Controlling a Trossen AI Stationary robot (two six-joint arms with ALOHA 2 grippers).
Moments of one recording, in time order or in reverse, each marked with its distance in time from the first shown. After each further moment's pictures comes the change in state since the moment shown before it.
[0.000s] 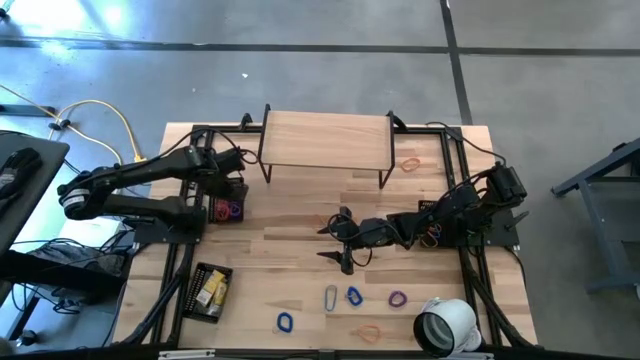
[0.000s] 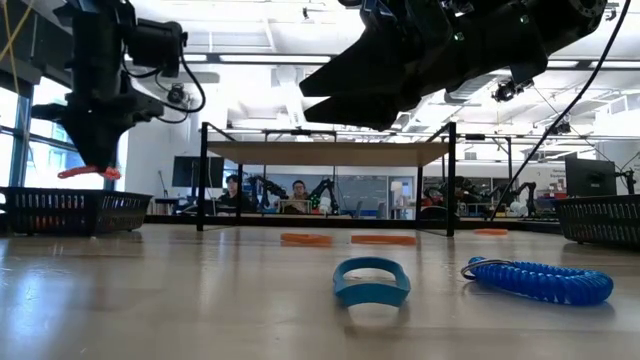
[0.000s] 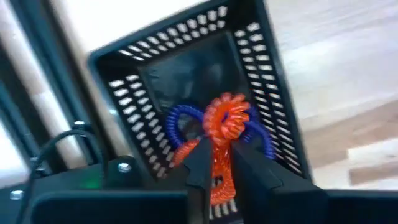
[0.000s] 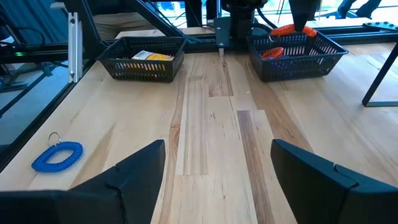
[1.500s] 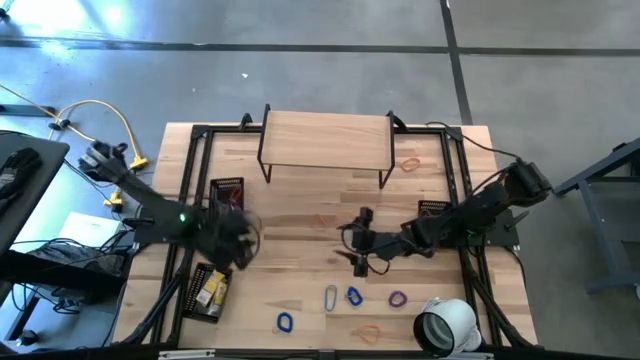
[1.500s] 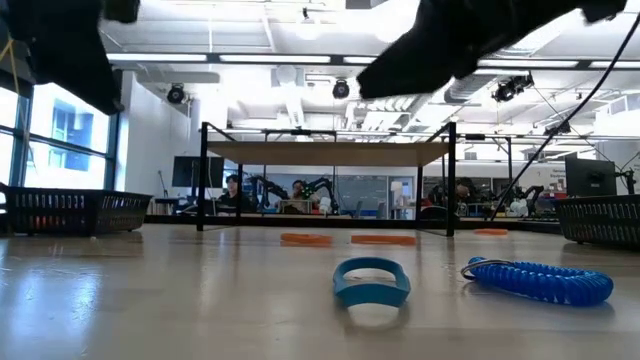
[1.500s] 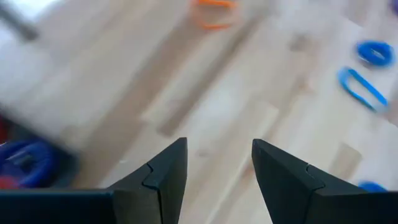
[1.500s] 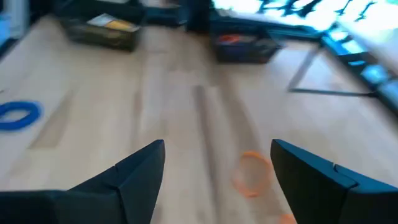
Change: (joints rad) left arm -1.083 0.089 0.077 0.346 -0.464 -0.336; right arm 0.143 -0.196 0.000 -0.377 0.347 -0.034
